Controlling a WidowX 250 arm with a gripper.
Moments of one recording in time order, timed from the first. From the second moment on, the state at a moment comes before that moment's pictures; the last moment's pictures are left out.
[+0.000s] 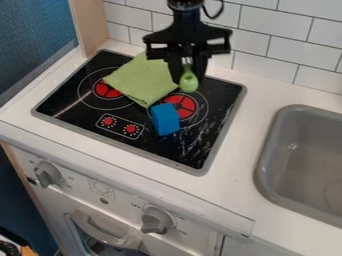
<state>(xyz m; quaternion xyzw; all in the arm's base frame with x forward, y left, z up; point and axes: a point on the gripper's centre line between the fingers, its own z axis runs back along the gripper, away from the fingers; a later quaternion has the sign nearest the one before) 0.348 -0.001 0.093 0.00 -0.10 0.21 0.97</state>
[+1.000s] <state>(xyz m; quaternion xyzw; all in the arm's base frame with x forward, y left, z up) 0.381 -0.025 0.034 0.02 -0.09 0.07 0.99</state>
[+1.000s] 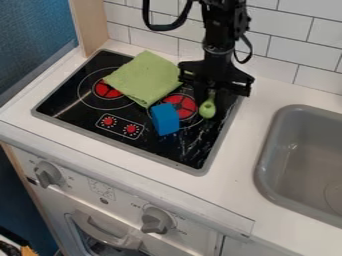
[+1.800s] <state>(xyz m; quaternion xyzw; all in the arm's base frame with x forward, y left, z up) 0.374 -0.026 0.064 0.01 -0.10 0.08 0.99</state>
